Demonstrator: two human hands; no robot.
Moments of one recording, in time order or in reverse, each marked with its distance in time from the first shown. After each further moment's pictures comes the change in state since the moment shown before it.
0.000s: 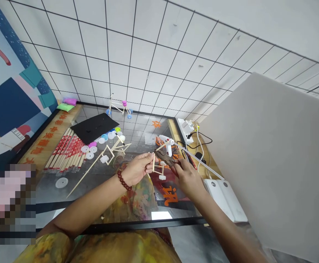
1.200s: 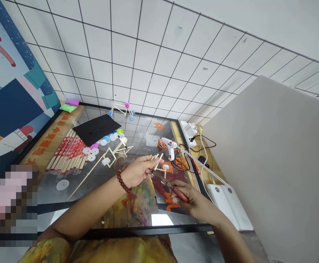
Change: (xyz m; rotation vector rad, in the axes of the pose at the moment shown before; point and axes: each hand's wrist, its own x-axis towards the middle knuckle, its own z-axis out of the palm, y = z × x) left_hand -0.002 0.012 -0.004 0.093 -0.007 -0.075; right_hand -0.017 -0.014 -0.034 0.907 -0.523 -0.011
